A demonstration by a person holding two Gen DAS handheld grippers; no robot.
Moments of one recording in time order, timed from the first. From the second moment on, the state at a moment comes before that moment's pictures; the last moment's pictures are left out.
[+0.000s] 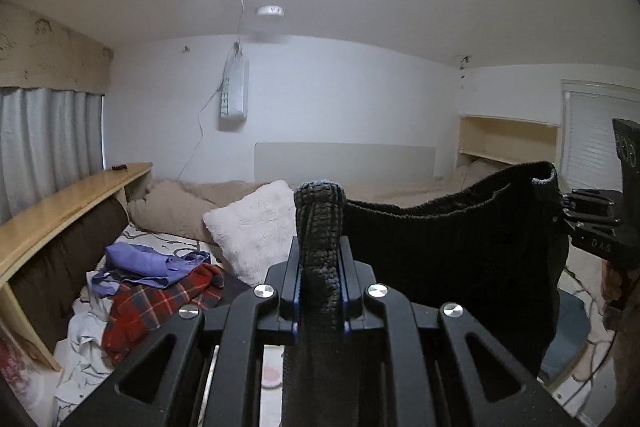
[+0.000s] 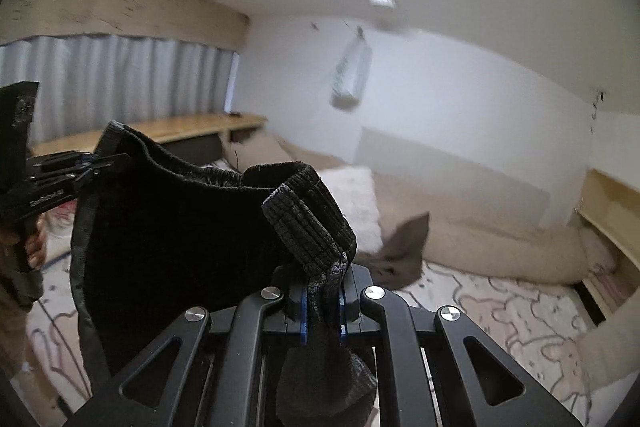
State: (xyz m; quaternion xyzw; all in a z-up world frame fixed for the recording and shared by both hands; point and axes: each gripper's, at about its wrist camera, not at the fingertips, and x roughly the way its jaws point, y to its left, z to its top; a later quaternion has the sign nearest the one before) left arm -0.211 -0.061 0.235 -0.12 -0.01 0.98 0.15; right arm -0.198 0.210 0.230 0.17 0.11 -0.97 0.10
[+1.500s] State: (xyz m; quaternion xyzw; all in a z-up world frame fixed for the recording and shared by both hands) left arm 0.021 -0.074 -0.145 -0.46 0.11 0.83 0.30; right arm 0.008 0.226 -0.165 0.46 0.21 -0.82 0.26
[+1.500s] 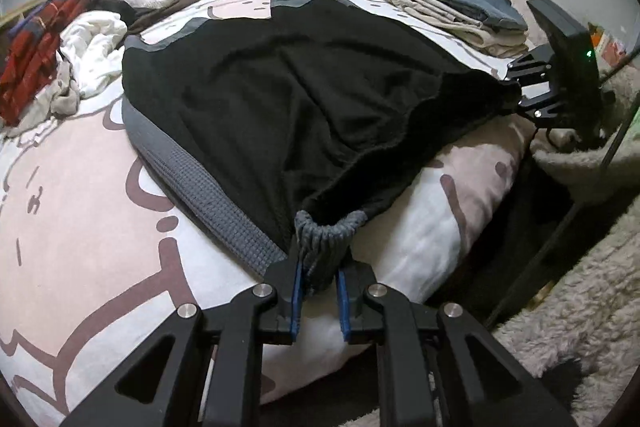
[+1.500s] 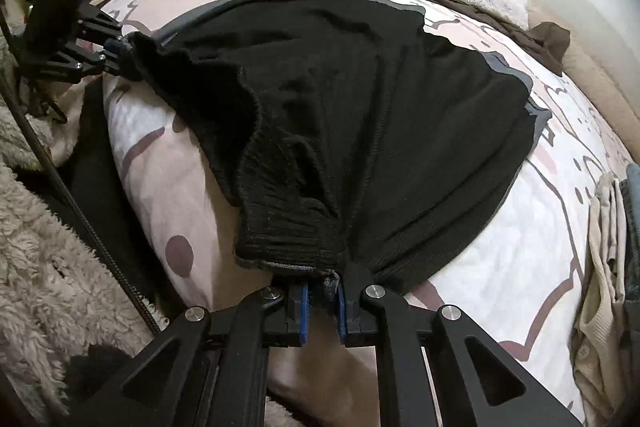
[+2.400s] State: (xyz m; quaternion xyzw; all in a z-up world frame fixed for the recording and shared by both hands) left arm -0.256 -0.176 -0.140 -0.50 -0.13 0.85 0.08; right arm -0.096 0.237 -0.069 0.42 -0.16 -0.88 0.18
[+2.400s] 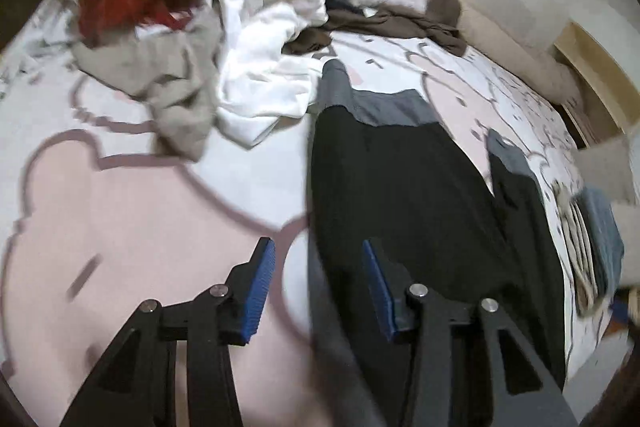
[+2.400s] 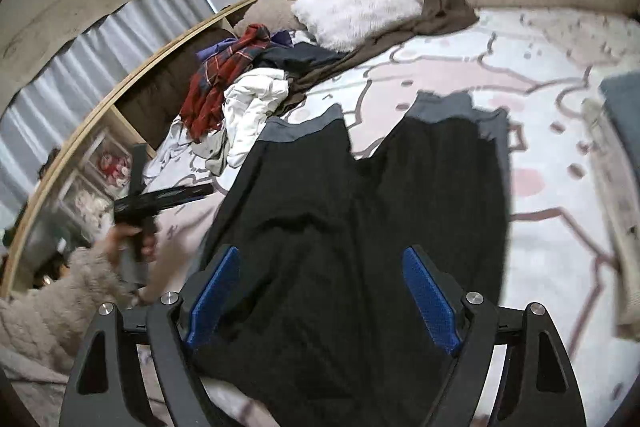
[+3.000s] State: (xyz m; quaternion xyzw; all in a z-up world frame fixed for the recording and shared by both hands) left arm -0.194 0.055 -0.148 -0.31 0.39 0.84 0.23; right arm -0.098 0.264 -0.094 0.44 -0.19 -0.86 0.15
